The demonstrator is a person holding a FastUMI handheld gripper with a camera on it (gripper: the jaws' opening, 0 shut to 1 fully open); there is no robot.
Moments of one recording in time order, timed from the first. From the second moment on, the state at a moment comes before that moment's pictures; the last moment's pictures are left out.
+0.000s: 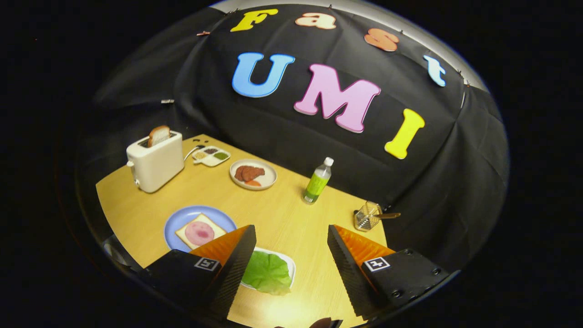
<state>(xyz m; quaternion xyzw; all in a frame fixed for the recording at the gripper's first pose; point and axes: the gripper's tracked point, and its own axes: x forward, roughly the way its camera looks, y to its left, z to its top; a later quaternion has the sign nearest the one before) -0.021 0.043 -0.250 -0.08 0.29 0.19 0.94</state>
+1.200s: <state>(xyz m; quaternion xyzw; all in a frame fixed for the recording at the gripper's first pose) -0.043 0.077 -0.467 -0.03 0.50 0.32 0.81</state>
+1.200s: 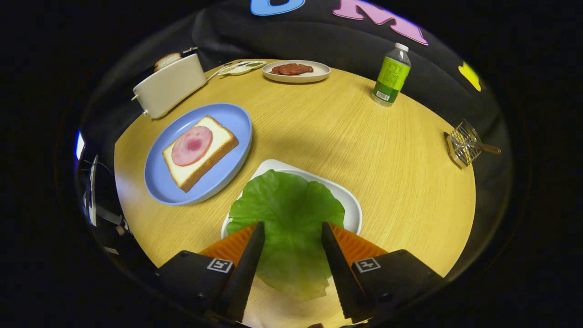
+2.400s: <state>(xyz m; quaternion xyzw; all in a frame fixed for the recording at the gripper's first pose) -0.026 0.125 -0.323 0.05 0.44 0.29 0.85</state>
